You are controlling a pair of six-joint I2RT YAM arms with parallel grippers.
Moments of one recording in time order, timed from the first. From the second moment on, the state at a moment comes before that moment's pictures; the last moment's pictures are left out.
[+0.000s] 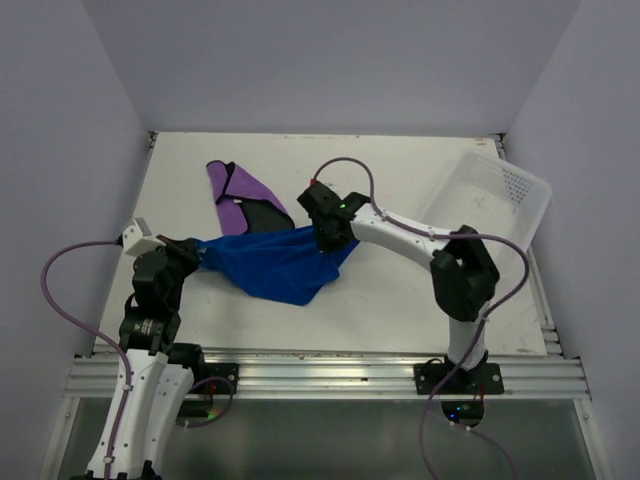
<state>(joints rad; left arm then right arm) -0.05 0.45 0.50 -0.34 -0.20 -0.70 0.80 1.82 1.47 -0.73 0.23 0.59</state>
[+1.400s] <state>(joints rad) -0.10 0.51 0.43 -0.27 -0.16 -0.73 0.76 2.55 2.27 -0.68 0.09 0.18</state>
